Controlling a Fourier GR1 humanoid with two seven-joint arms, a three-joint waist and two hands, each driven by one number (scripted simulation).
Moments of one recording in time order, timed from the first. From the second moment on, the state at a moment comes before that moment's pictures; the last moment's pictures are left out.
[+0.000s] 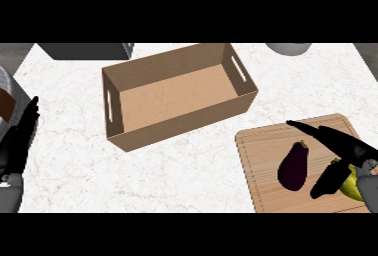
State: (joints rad) left arm -0.12 0.42 0.12 -1.30 -0.16 0.14 0.05; right arm -0.20 -0.53 0.11 -1.43 0.36 0.64 0.24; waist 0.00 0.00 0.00
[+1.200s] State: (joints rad) left arm -0.10 0.36 0.17 -1.35 -0.23 0.10 0.06; right arm -0.24 -0.39 0.14 -1.35 0.67 0.51 0.24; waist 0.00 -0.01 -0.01
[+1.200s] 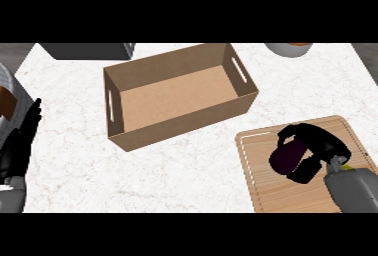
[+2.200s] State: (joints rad) left arm -0.08 0.36 0.20 -1.35 -0.23 0.09 0.05; right arm -0.02 -0.17 0.42 -1.99 1.27 0.18 0.85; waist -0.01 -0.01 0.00
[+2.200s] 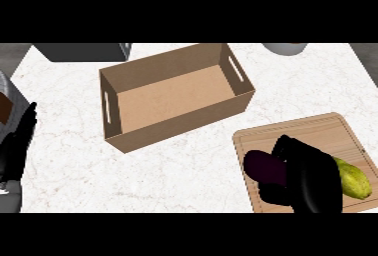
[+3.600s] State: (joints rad) left arm -0.12 0.34 0.18 -1.34 -0.26 0.07 0.05; right arm -0.95 0.00 0.25 -1.34 0.98 -0.09 0.92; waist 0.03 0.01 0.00
